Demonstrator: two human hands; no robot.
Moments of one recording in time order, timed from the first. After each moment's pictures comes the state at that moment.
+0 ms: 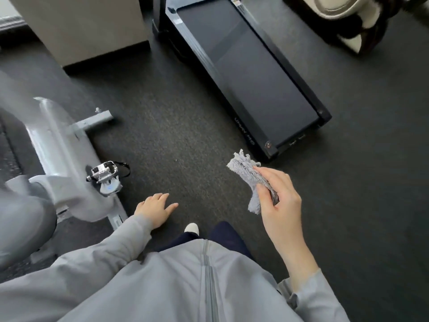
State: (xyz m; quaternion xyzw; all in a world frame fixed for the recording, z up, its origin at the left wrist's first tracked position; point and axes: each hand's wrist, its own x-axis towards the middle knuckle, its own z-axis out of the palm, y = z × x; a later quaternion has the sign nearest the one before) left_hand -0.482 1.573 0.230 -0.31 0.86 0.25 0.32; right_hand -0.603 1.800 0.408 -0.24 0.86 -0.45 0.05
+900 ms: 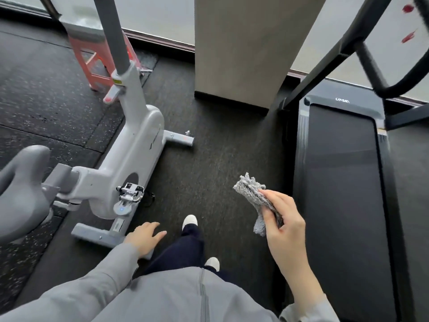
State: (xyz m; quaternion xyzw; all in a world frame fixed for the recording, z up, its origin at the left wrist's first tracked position) left_hand -0.631 1.473 0.234 -0.66 0.62 0.39 0.19; right_hand -0.930 1.534 0.398 -0.55 0.68 -0.43 0.23
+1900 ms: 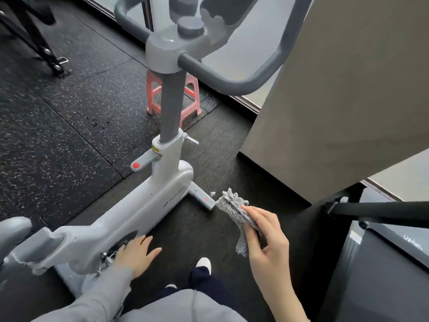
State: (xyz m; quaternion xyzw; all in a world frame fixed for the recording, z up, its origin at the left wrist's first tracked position) left_hand -0.640 1.180 0.240 -0.78 0.51 0.36 0.13; right_hand -0.903 1.118 0.406 -0.69 0.50 -0.41 0.31
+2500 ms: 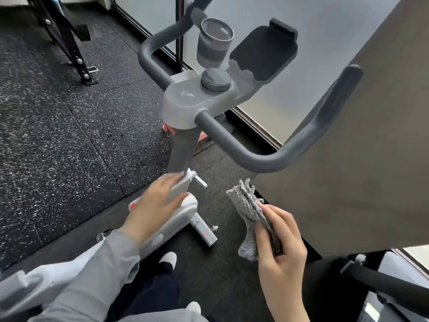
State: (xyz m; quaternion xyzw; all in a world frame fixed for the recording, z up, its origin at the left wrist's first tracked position) left_hand -0.604 0.961 0.393 -0.73 0.56 0.23 -0.33; right_hand -0.837 0.953 0.458 -0.70 0.44 -0.48 0.28
